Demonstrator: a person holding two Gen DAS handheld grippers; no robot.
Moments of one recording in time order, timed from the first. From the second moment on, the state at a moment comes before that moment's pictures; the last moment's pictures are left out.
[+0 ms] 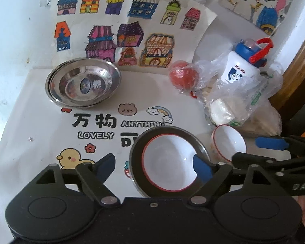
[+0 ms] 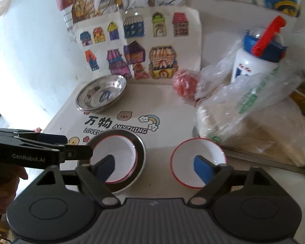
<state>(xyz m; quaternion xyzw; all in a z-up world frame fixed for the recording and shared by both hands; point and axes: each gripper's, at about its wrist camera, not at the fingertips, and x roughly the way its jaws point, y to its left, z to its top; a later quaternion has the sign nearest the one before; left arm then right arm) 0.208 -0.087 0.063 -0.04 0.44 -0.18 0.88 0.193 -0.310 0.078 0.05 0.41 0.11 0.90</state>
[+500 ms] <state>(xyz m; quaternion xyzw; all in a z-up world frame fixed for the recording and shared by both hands) 0.175 -0.114 0.066 -0.03 0.38 -0.21 0.90 0.143 -0.361 0.083 0.08 0.38 0.05 0.92</state>
